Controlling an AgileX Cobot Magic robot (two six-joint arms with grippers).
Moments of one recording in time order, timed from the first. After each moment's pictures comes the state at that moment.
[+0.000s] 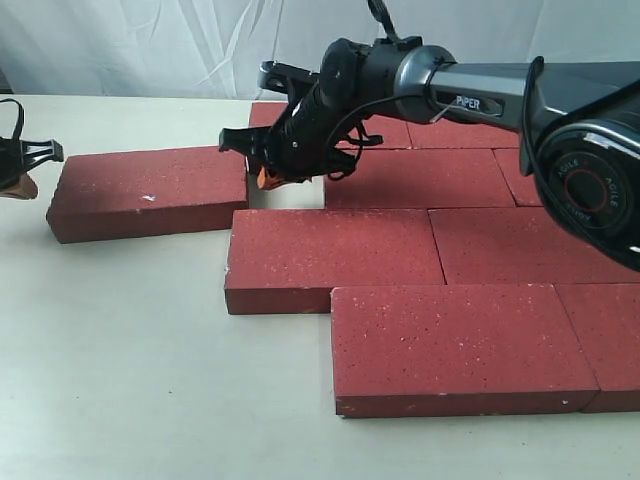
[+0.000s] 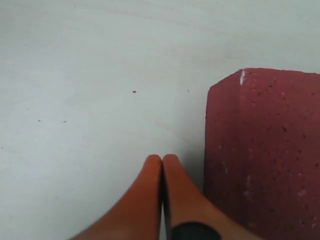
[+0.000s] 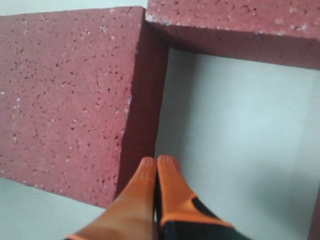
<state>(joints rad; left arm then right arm) 0.21 2.01 -1.22 -0.47 0.43 0.34 0.56 2.36 -1.89 0.42 0.65 0.12</state>
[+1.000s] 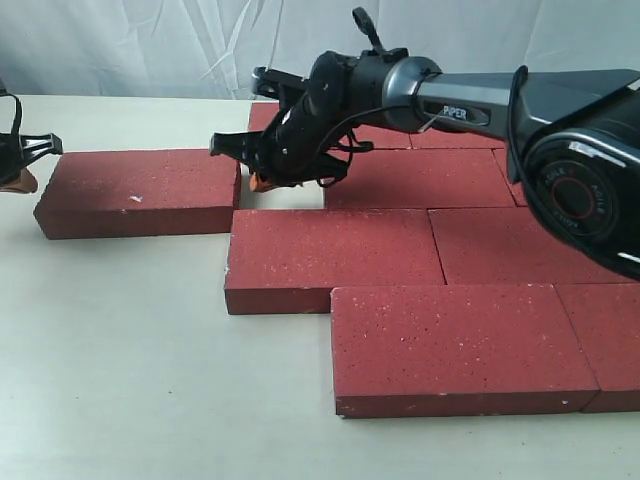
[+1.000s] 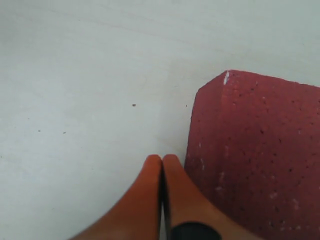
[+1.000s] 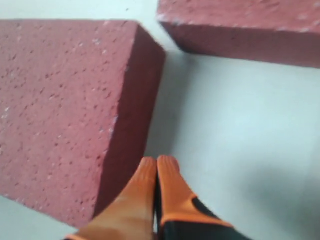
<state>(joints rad) 0.21 2.01 -1.22 -0.51 0.40 0.34 0.58 2.38 -1.89 0.39 0.61 0.17</state>
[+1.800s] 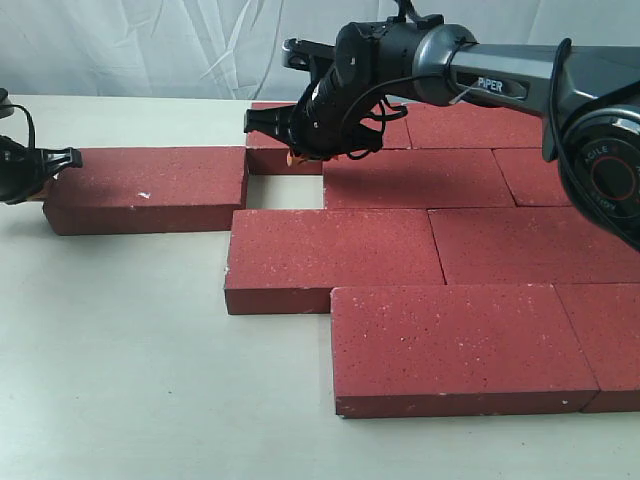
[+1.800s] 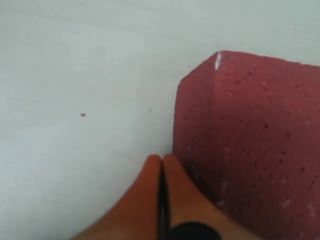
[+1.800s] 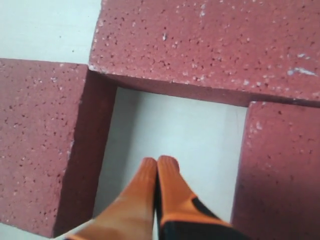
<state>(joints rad) 0.22 2.10 -1.22 -0.91 0.39 0.77 0.53 2.32 -1.89 0.20 0.65 0.28</state>
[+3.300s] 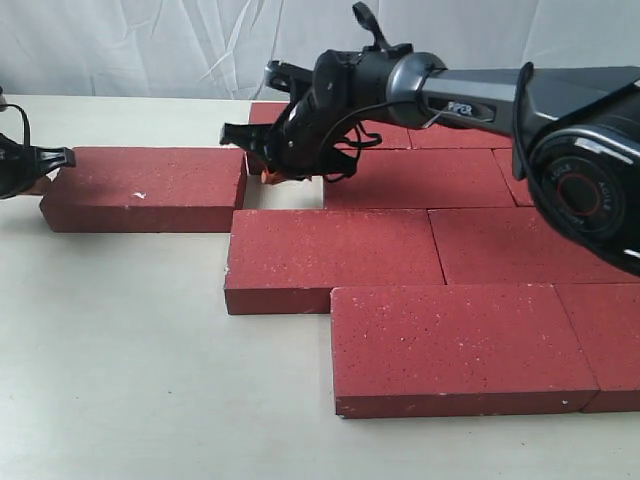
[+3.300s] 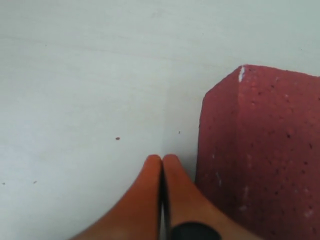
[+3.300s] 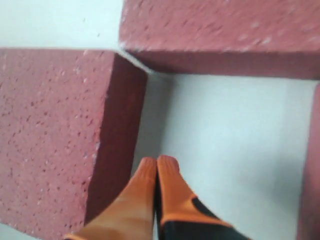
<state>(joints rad) 0.22 2.10 -1.22 -0.88 0.31 0.80 0.57 2.37 -1.89 0.30 0.59 0.32</state>
